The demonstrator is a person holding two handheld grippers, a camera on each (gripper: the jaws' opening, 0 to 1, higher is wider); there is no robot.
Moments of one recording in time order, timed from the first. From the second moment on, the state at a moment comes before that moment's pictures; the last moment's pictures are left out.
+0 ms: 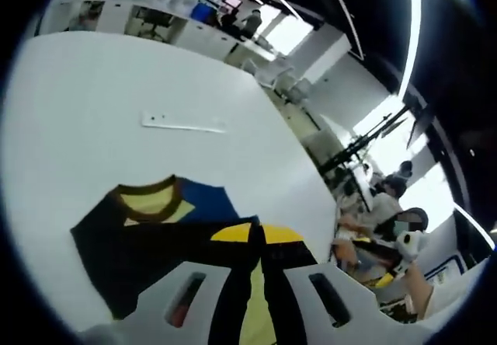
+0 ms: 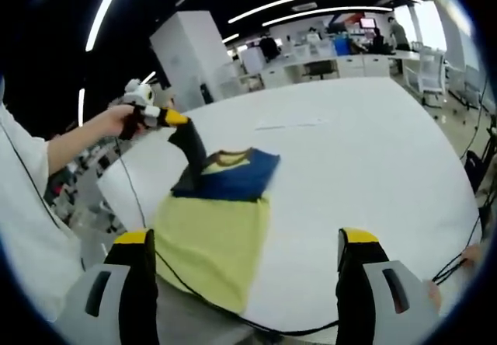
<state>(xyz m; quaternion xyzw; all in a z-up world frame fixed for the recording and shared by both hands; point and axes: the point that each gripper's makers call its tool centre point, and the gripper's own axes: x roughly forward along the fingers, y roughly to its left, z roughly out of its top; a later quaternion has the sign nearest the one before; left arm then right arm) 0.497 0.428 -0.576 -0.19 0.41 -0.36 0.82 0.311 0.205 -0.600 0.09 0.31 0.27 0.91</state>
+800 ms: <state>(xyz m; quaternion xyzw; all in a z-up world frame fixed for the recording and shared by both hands) 0.508 0.382 -0.621 -0.20 0.45 -0.33 0.81 0.310 0.186 -0.607 0.10 0.31 0.24 0.91</state>
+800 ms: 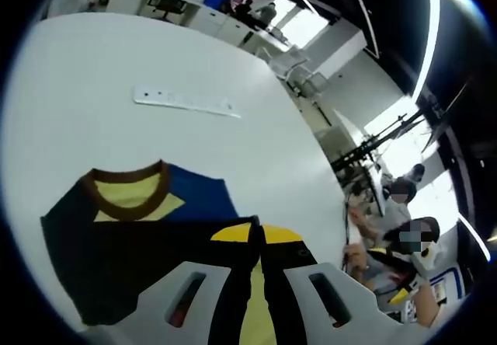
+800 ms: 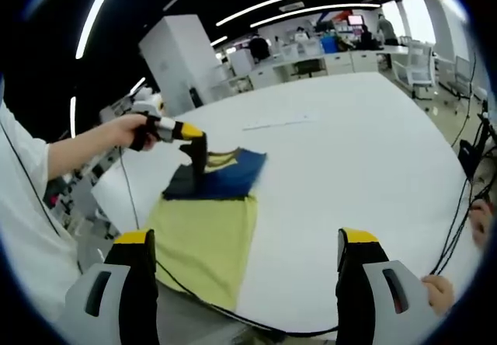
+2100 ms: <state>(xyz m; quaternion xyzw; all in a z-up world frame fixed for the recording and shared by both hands) 0.503 0.311 -0.699 -0.17 0.45 -0.24 0.84 0.310 0.161 -0.627 0.14 0.30 0.21 0.92</state>
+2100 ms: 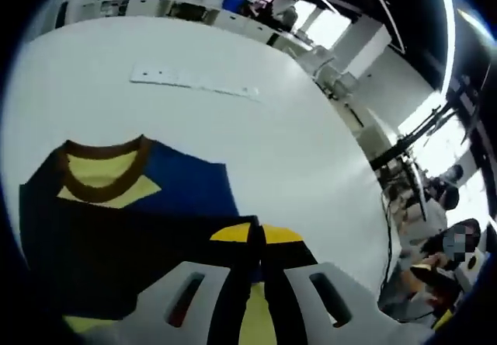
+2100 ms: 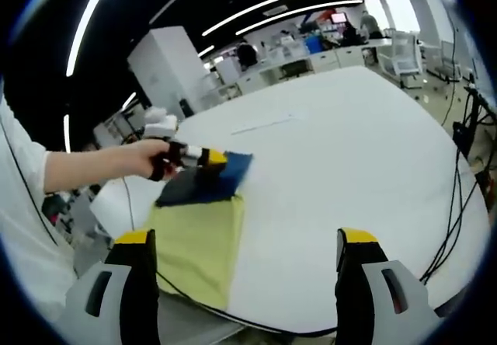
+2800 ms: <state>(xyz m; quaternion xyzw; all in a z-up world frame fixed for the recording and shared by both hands) 0.517 0.316 -0.722 -0.23 0.46 -0.18 0.84 0.310 0.152 -0.638 0.15 0.30 0.21 0.92</state>
